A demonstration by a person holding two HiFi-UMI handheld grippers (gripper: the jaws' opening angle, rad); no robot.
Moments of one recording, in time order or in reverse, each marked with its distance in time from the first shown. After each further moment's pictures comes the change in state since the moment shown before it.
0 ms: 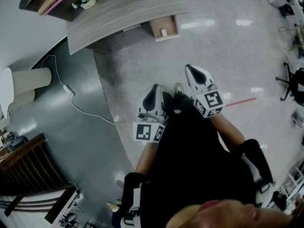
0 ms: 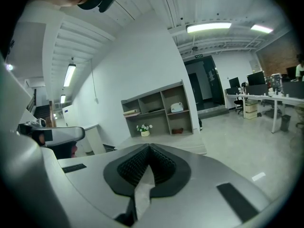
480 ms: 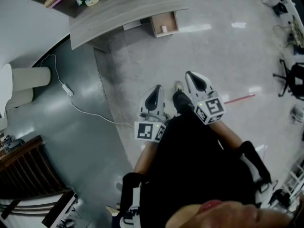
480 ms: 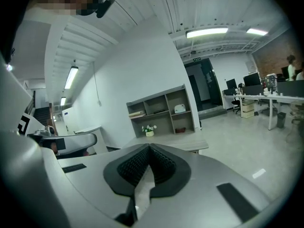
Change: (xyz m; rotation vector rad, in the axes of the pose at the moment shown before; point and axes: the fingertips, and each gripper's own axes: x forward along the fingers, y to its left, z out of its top) left arm -0.085 -0.007 -0.012 0.007 -0.005 -0.057; right arm -0.068 0.085 -0.017 0.015 -0.024 -0.028
